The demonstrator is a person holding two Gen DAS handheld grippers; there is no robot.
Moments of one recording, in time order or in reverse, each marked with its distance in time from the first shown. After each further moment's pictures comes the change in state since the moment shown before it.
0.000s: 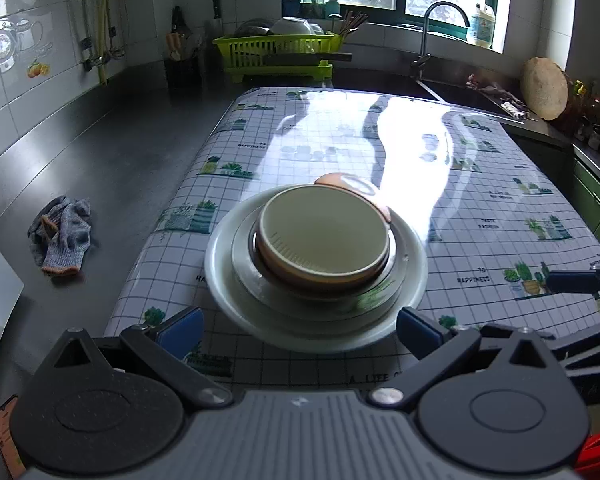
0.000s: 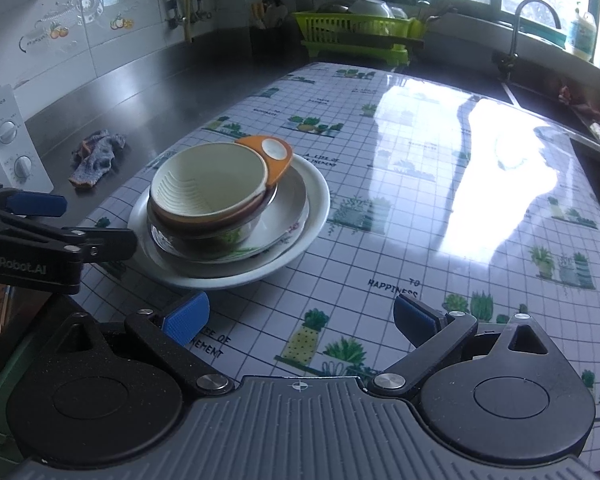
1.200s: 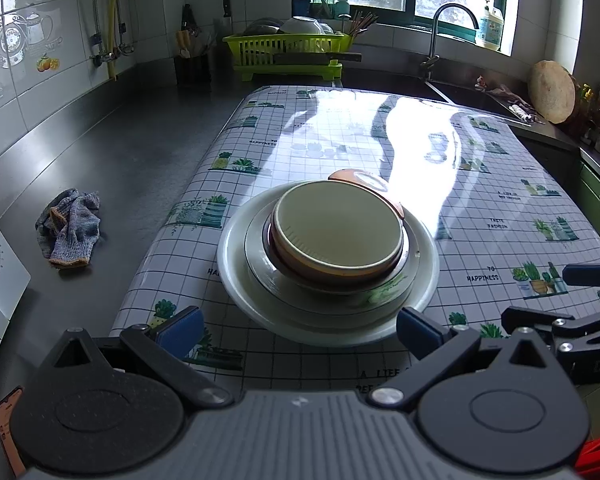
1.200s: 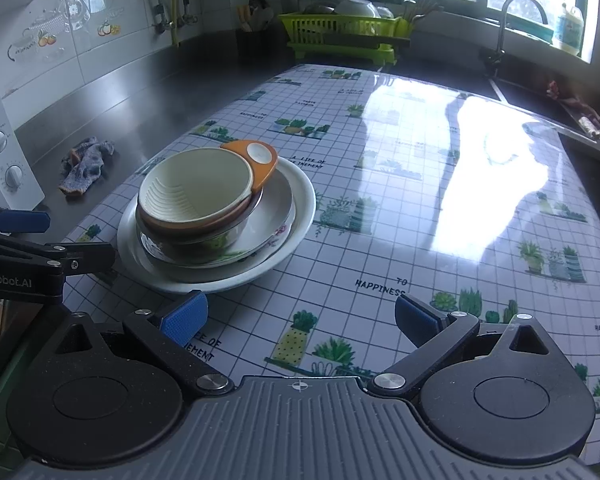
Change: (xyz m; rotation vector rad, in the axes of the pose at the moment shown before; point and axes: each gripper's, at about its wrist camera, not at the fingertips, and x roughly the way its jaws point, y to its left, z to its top) left arm -0.001 0.009 -0.005 -0.018 -0.002 0.016; right arm -0.004 -0.004 0.001 0.026 -0.007 -0.025
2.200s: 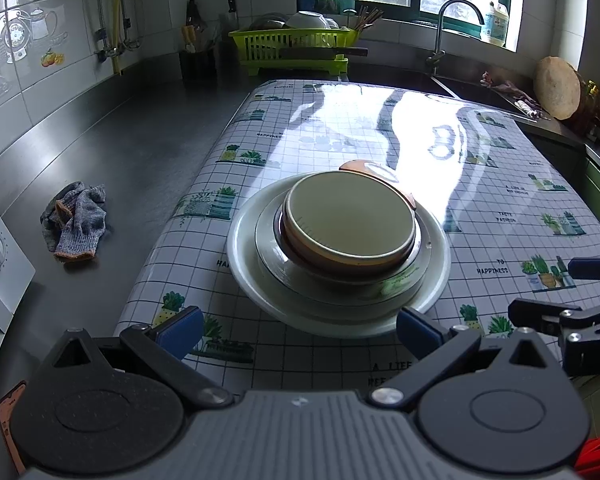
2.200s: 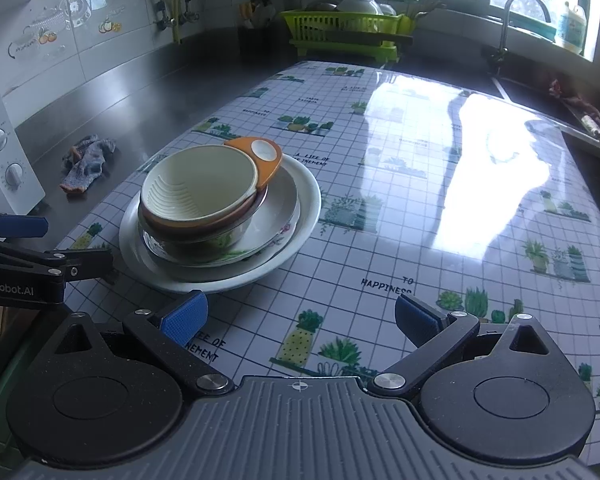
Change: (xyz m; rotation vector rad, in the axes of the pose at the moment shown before) left arm 0.003 0.004 -0.005 0.002 0.013 0.015; right arm 0.005 0.003 0.001 -0.002 0.010 0.005
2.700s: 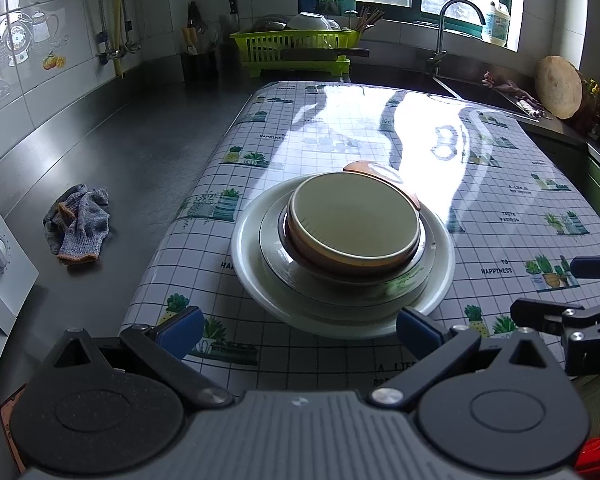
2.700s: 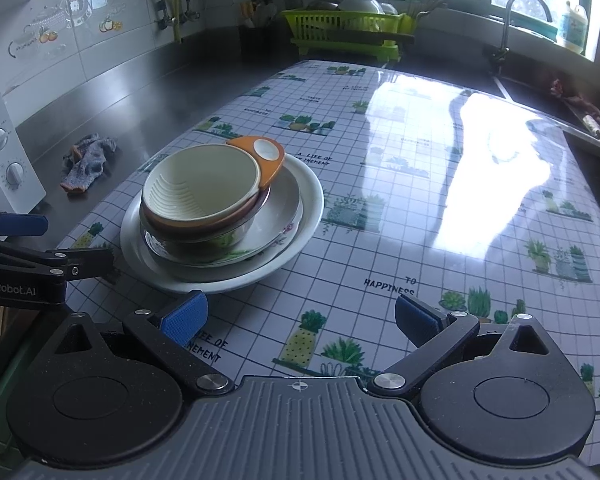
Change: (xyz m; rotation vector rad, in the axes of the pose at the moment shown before) left arm 0.001 0.002 0.000 0.002 -0.004 0.010; right arm 0.001 0.001 0.000 -0.001 0.000 0.001
